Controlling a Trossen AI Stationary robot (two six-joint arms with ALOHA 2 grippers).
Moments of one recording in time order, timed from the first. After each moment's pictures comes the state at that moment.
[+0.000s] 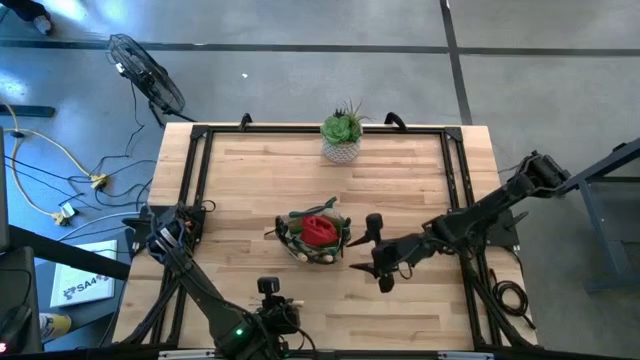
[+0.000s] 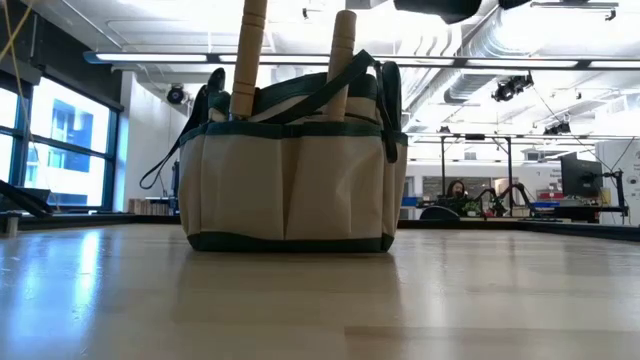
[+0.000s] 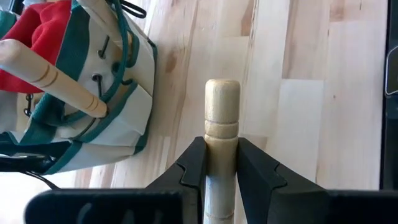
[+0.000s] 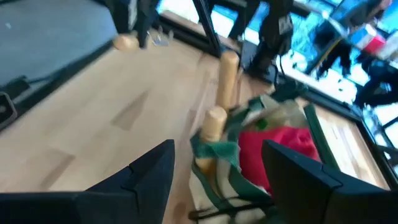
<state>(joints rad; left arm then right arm) -0.83 2.12 1.98 -1.32 -0.68 -0.90 0.49 1.36 0.78 0.19 0.37 -0.20</state>
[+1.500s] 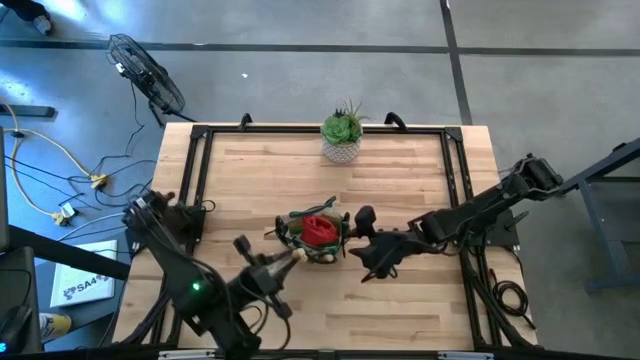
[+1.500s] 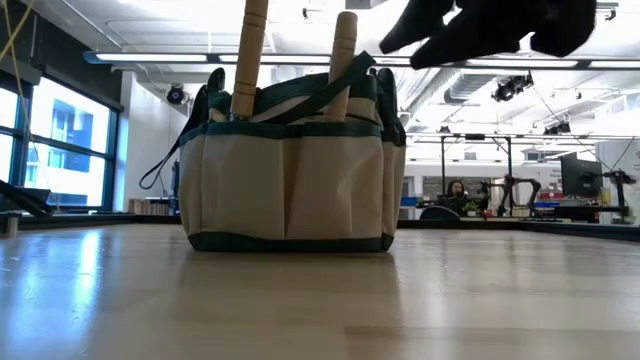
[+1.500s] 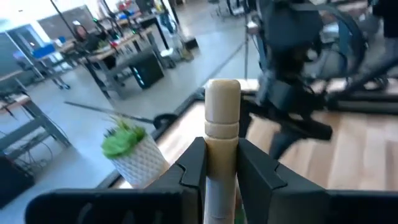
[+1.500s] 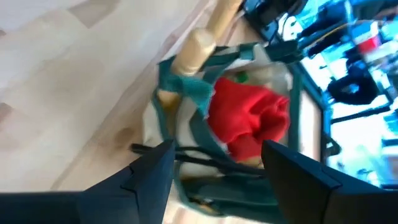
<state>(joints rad) -0.82 1.85 1.98 -1.24 -1.36 -0.86 0.42 1.44 0.96 -0.19 0.44 -0.48</state>
